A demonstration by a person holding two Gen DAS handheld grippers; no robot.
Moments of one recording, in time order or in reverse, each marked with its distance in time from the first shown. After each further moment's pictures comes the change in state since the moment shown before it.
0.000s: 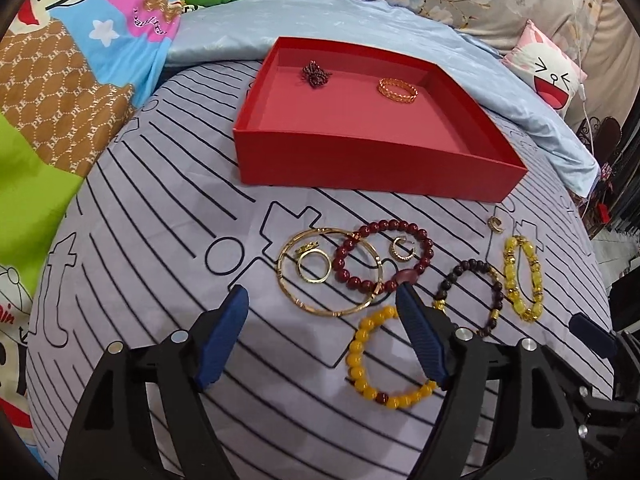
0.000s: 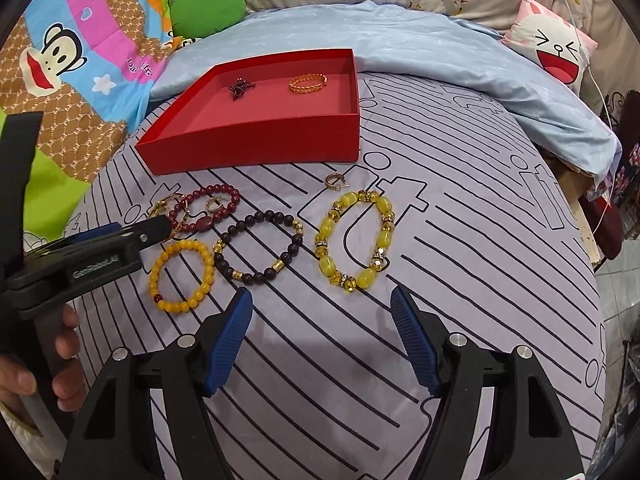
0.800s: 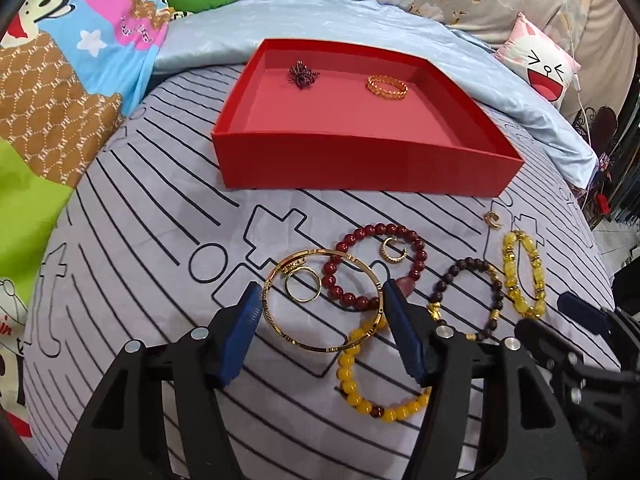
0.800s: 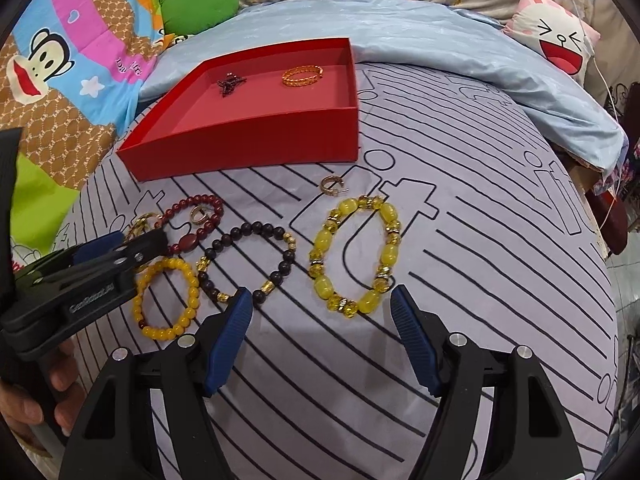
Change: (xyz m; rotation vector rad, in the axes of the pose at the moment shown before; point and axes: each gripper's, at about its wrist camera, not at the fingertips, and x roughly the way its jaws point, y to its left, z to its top) left arm 0.000 -0.009 -0.001 0.040 -0.022 0.001; right arm 0.021 -0.008 0.014 0.031 0.019 -0.003
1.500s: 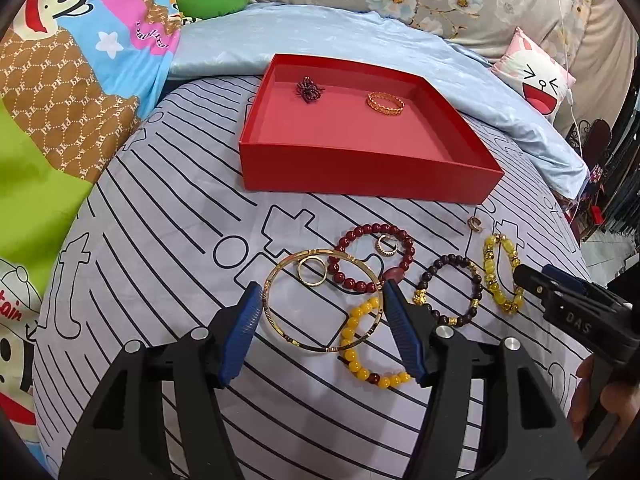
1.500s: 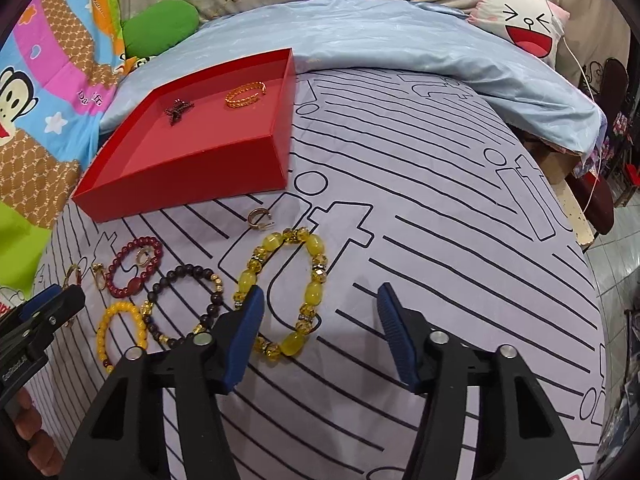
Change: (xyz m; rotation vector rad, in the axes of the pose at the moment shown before) left arm -0.027 0.009 -0.007 -0.032 -0.022 -0.026; right arm 0.012 -0.038 0.019 0.083 -0.009 -0.053
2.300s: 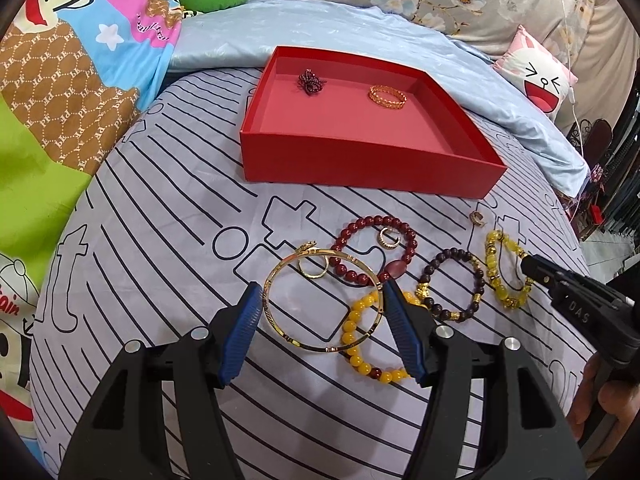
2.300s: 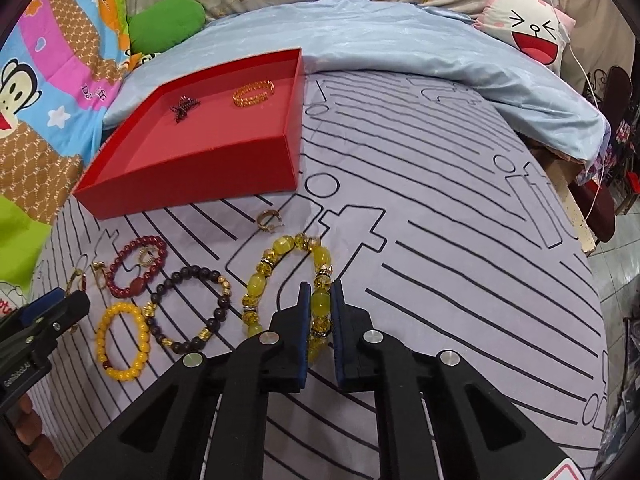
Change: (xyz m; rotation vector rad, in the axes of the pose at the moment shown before) left arm 0.001 0.002 -0.003 -0.008 0.015 -0.004; right arm -0.009 0.009 0.002 -0.020 -0.027 0.014
